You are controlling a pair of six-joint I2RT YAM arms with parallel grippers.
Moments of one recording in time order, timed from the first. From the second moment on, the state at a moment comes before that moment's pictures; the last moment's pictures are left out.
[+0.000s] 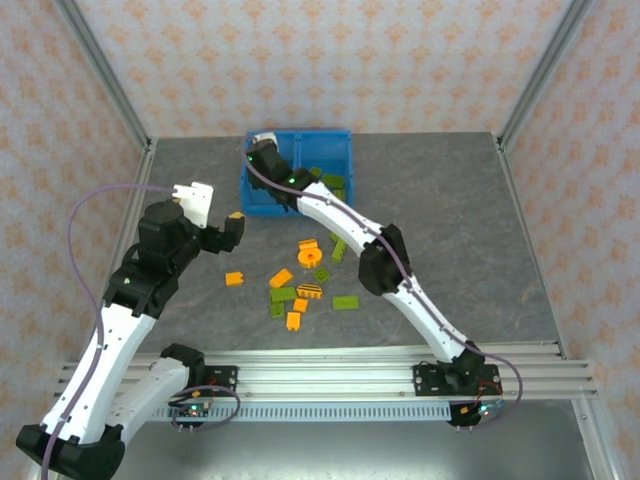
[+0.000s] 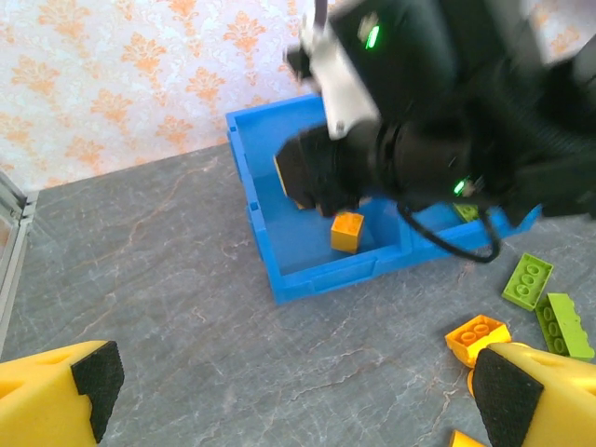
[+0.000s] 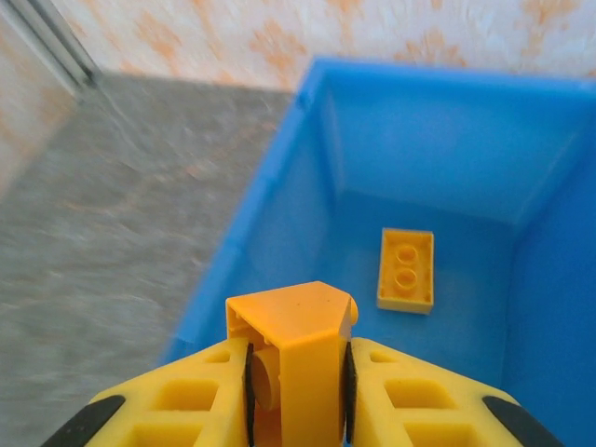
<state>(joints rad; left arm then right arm) -0.24 0.79 0.94 -0.57 -0.08 0.05 0.81 2.66 2.65 -0.58 0.29 0.35</state>
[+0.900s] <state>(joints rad) -0.23 1.10 1.06 -0.81 -0.24 -0.52 0.77 1.90 1.87 -0.49 0.09 0.32</state>
